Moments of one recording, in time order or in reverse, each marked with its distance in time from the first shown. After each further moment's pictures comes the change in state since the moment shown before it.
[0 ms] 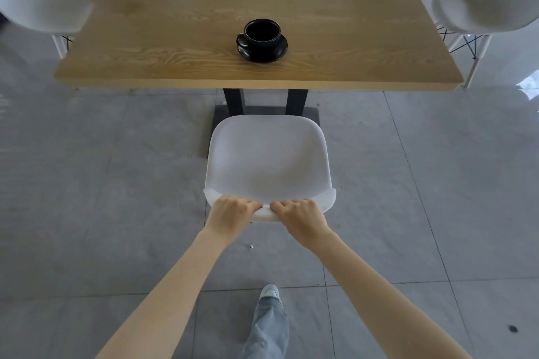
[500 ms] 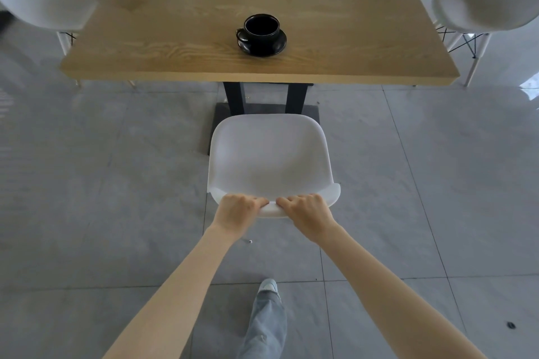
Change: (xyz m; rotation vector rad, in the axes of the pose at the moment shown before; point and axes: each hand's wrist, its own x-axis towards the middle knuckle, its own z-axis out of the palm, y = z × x) left_hand -0.010 0.027 0.003 0.023 0.030 -0.012; right_hand -0.022 0.007 0.001 0.004 0.015 0.013
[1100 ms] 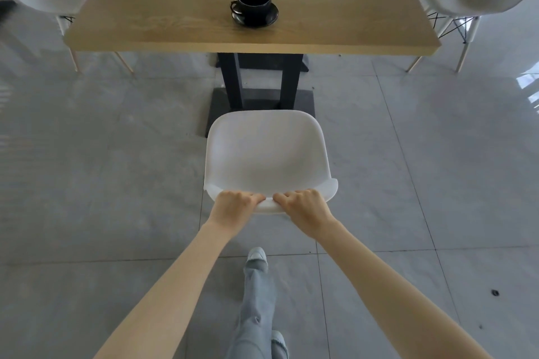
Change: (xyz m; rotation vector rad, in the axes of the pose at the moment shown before) left_hand -0.085 0.056 0.022 -0.036 0.004 0.001; right_hand -0.093 -0.033 0.028 -0.024 0.050 -0.055
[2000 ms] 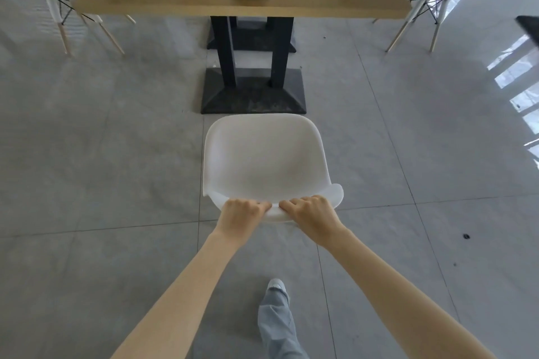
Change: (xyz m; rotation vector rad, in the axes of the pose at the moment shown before) left_hand -0.179 0.066 0.028 0.036 0.001 0.034; right_hand -0.161 -0.116 0.021 -0.003 -0.048 0.047
